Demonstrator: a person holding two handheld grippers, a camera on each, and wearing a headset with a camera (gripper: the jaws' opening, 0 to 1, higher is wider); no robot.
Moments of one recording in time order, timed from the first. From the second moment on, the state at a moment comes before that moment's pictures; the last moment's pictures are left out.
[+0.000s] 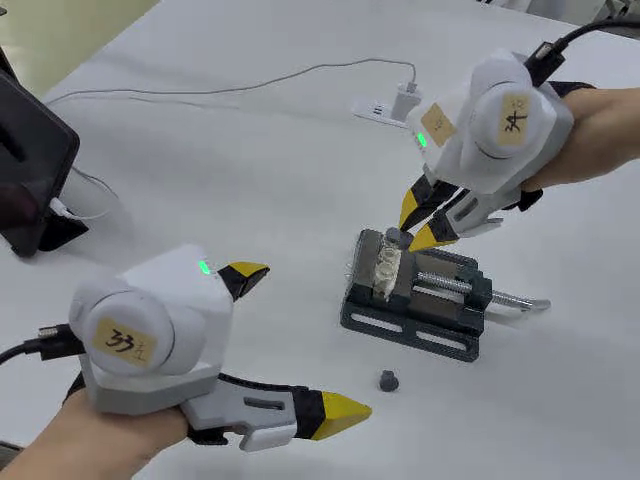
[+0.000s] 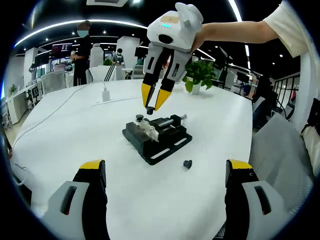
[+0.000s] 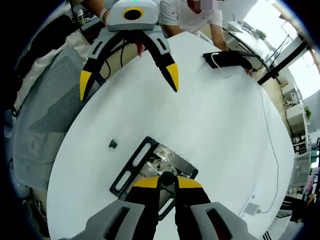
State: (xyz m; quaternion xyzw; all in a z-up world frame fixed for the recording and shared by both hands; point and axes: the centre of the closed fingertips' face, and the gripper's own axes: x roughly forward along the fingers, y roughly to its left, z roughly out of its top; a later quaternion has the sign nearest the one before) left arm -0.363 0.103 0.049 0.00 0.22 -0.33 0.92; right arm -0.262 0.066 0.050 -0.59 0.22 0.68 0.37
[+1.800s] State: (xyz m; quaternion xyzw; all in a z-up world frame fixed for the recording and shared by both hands) left arm -0.363 0.102 0.041 -0.02 0.23 -0.33 0.92; right arm -0.257 0.068 0.031 -0.60 0.22 0.69 0.35
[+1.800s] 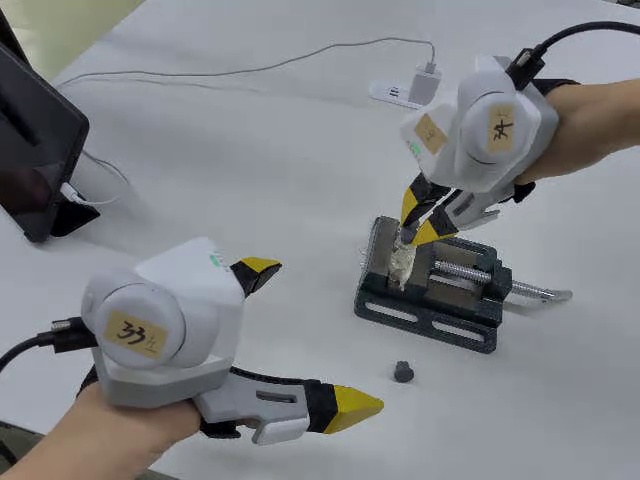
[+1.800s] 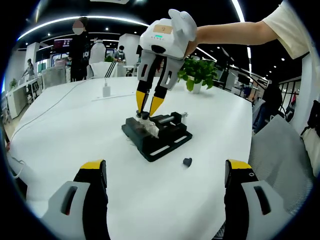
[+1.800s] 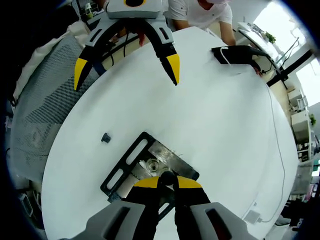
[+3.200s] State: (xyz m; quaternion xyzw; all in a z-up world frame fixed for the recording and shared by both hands) left arm -0.362 0.099 0.041 -0.02 0.23 -0.33 0.91; right arm -0.257 0.068 0.031 -0.54 0.26 0.65 0.47
